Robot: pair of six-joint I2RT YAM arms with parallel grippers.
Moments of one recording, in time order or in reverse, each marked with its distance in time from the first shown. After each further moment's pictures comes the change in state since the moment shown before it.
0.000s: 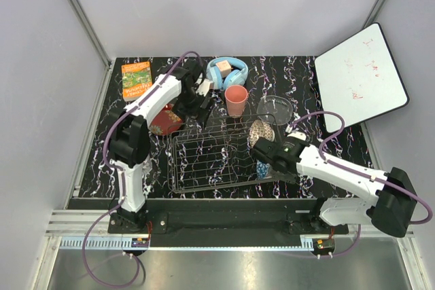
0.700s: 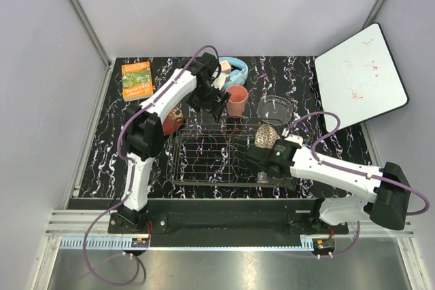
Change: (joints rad) left arm -0.085 0.189 0.320 -0.059 -0.001 -0.006; right arm 0.142 0.046 0.058 -0.142 0.001 0.186
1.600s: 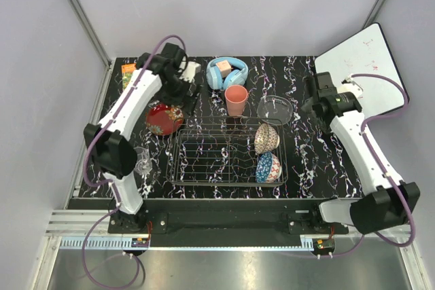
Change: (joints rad) left arm 0.121 -0.346 -0.185 -0.081 -0.048 0.040; right arm -0.782 0.003 0.359 0.253 0.124 -0.435
